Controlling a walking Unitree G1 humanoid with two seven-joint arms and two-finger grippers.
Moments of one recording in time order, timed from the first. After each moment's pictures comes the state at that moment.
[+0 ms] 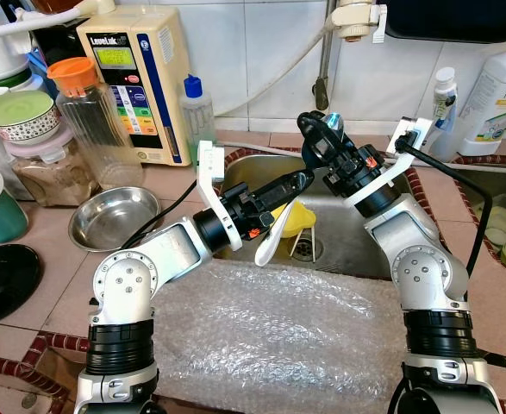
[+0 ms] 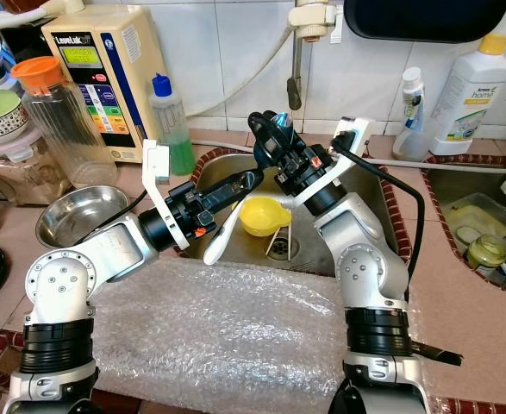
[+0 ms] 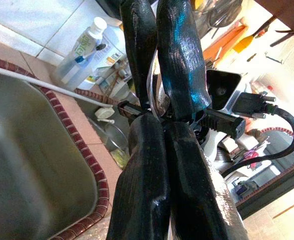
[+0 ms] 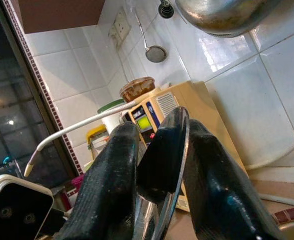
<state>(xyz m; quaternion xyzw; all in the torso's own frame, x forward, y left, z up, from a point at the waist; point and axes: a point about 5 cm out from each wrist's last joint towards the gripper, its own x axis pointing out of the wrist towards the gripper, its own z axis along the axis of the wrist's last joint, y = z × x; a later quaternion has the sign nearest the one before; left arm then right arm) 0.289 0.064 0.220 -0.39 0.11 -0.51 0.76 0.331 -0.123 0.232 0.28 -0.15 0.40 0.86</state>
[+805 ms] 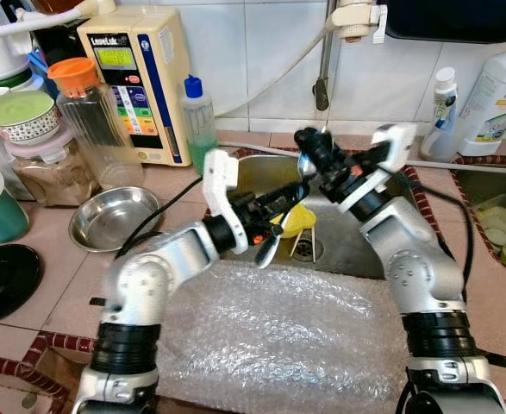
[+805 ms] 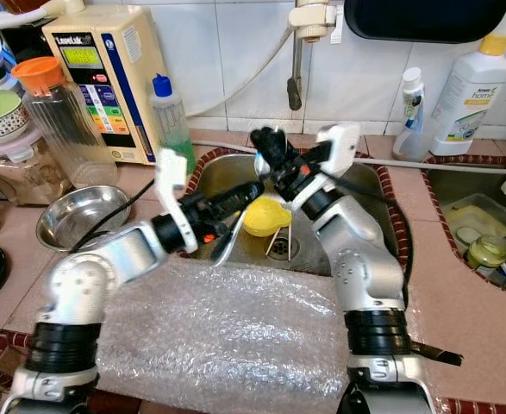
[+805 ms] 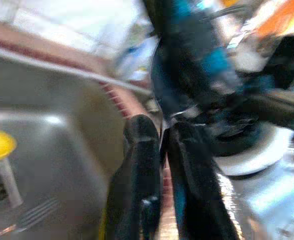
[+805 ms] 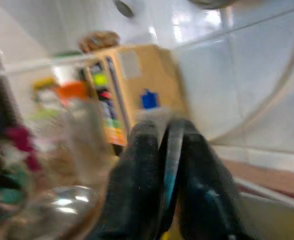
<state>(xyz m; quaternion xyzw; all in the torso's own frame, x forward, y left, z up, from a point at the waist) 0.305 0.060 0.196 -0.29 0.12 -0.44 0.84 0.340 -0.123 0.215 0.13 -0.13 0.32 0.93</state>
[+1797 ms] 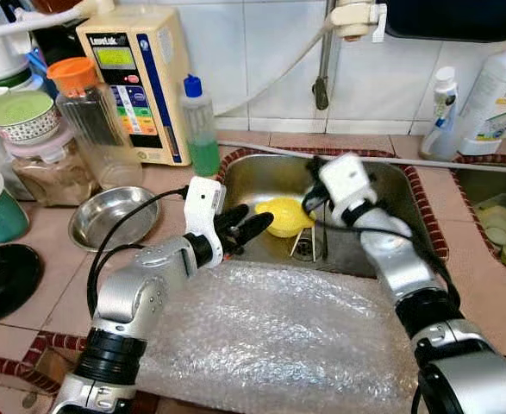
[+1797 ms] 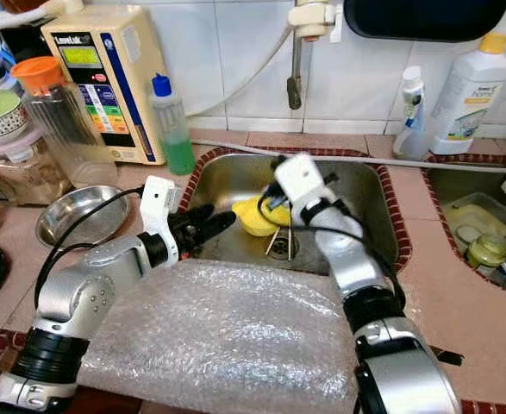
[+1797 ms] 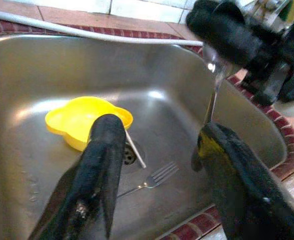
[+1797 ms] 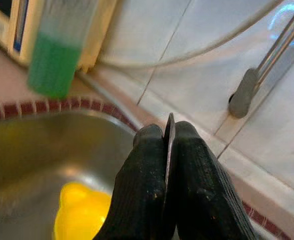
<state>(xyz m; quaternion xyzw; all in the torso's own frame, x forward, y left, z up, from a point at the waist) 0.314 0.091 0.154 -0.11 0.13 -0.35 0.92 0.372 -0.134 0.155 -0.24 -0.09 0.19 0.95</state>
